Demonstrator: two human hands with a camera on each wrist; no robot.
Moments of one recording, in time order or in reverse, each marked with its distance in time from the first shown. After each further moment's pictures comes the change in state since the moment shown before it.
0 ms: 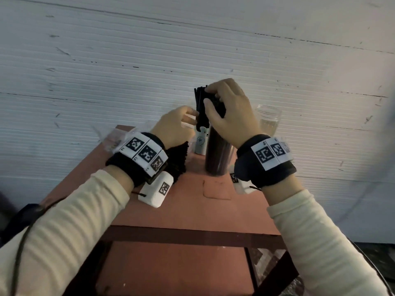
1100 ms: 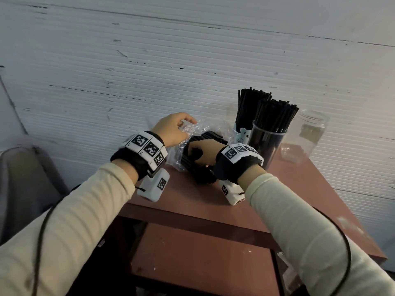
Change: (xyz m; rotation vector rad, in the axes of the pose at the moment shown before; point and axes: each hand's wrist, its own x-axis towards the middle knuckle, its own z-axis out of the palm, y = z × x) left_hand -0.035 -0.071 -0.076 0.199 0.064 -0.100; right_hand -0.014 -0.041 0.134 -0.071 -1.081 0.219
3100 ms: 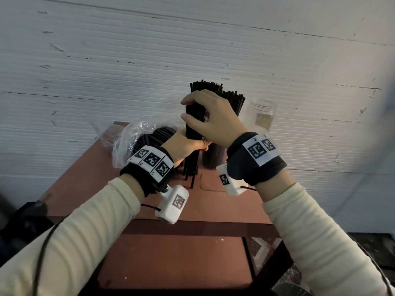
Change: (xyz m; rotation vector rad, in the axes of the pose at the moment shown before) left_hand -0.004 0.086 0.108 -0.777 -0.300 0.064; right_hand -0.103 0.045 -0.063 0.186 0.827 -0.263
